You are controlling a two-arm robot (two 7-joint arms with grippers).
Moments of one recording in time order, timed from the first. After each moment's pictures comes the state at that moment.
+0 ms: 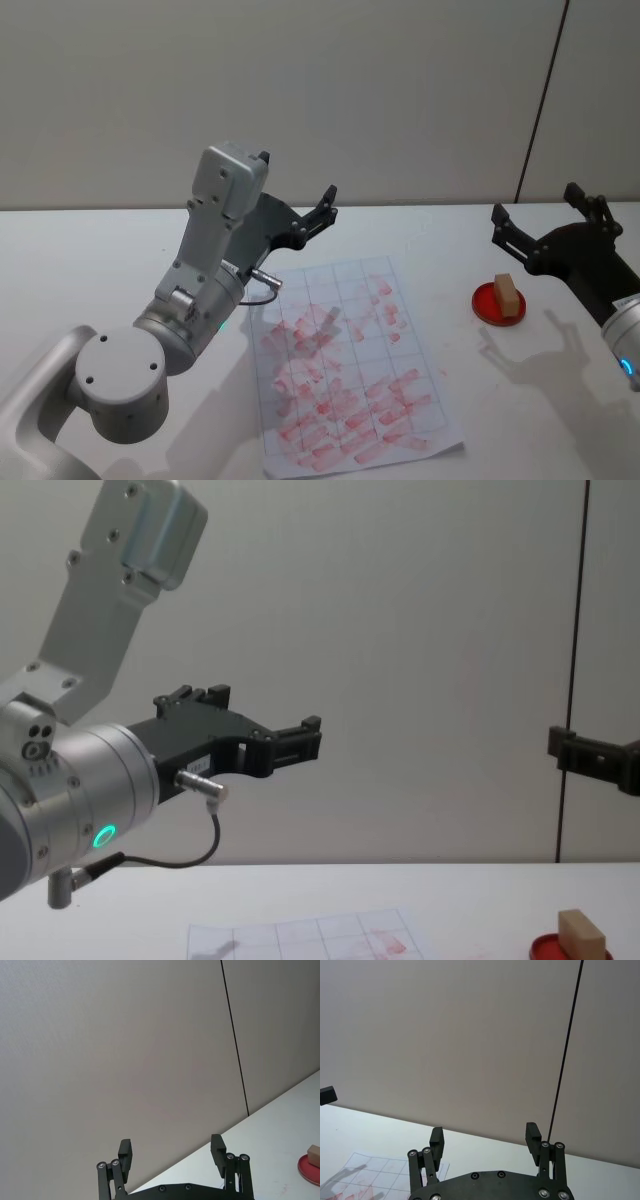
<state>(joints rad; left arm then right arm) -0.24 0.38 0.45 -1.63 -0.20 0.01 -0.01 -0.02 0.33 -0.22 -1.77 0.27 0.04 0.06</state>
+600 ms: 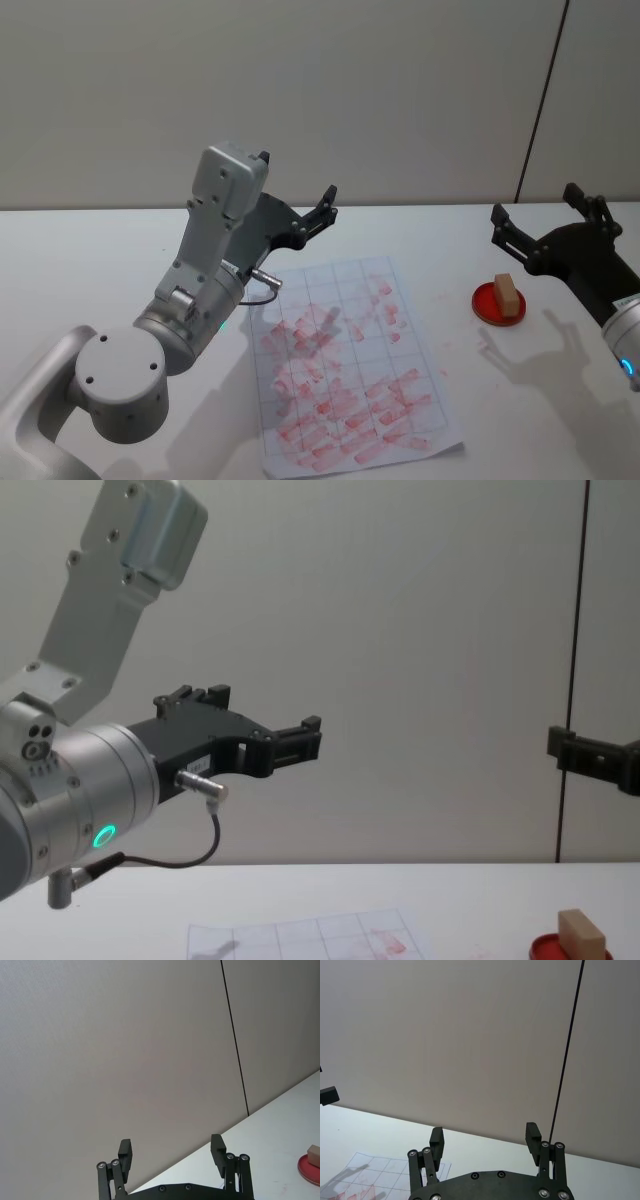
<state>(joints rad) -0.24 0.38 0.45 -1.63 -0.20 0.01 -0.01 -0.01 0.34 -0.23 -1.77 0.29 0.03 0.07</state>
